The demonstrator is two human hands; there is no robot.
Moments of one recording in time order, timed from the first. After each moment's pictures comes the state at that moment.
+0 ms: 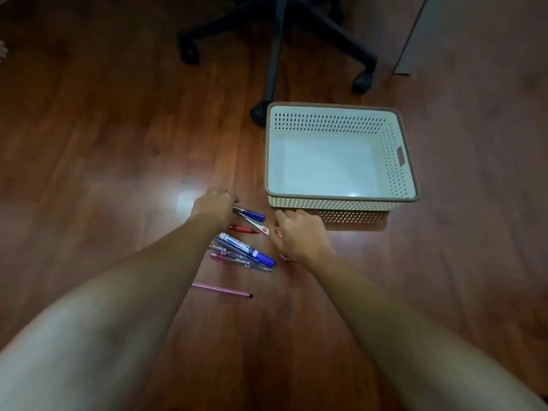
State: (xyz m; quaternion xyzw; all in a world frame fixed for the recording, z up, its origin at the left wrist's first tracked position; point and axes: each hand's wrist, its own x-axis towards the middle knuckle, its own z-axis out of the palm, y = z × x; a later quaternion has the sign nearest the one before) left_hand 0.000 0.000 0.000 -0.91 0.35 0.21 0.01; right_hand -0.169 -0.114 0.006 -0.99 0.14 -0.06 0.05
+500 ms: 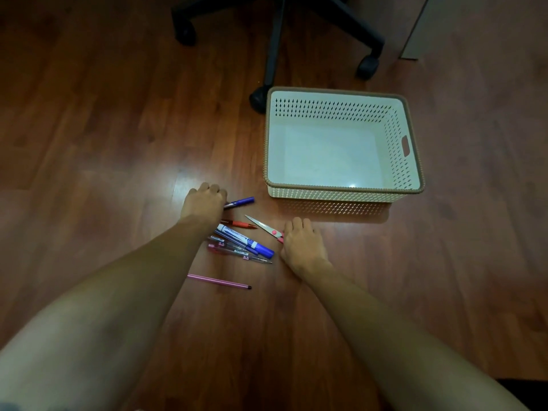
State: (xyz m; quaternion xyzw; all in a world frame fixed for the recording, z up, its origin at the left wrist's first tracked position) left_hand 0.002 0.019 -0.030 -0.90 0.40 0.12 0.14; right_hand -0.190 -0.098 -0.035 -0.96 0.22 0.15 0.01
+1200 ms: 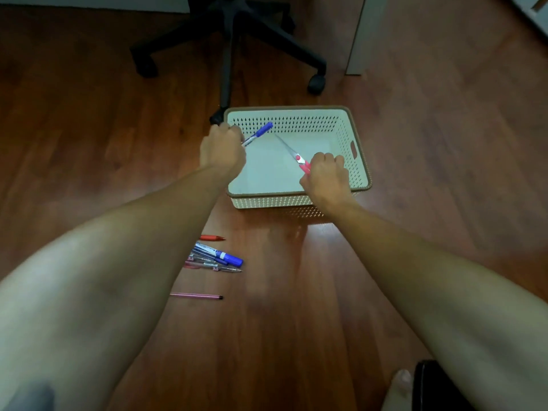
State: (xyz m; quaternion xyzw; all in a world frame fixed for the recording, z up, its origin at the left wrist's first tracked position) left_hand -0.018 -0.123 0.080 -0.92 0.37 0.02 -0.14; right_hand -0.191 -0.233 0.057 -0.91 0.40 -0.05 0.04
